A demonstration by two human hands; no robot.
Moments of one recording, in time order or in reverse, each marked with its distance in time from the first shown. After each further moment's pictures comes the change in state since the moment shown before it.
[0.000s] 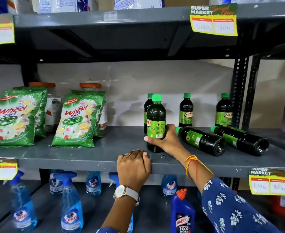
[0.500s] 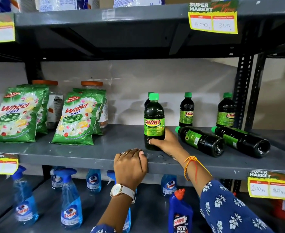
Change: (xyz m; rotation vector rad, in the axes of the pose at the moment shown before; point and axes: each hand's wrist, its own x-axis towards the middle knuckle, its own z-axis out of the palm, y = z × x) left_hand -0.001 0.001 0.003 0.016 0.031 -0.008; right_hand 0.001 0.002 -0.003 0.059 -0.087 0.035
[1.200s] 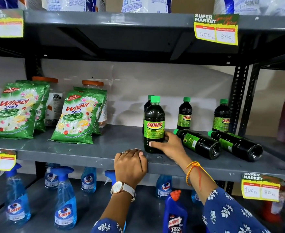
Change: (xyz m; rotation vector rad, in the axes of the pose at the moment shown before) left_hand 0.000 -0.002 0.002 -0.011 -0.014 -0.023; right_hand -0.019 -0.009 -0.010 -0.032 0.040 -0.010
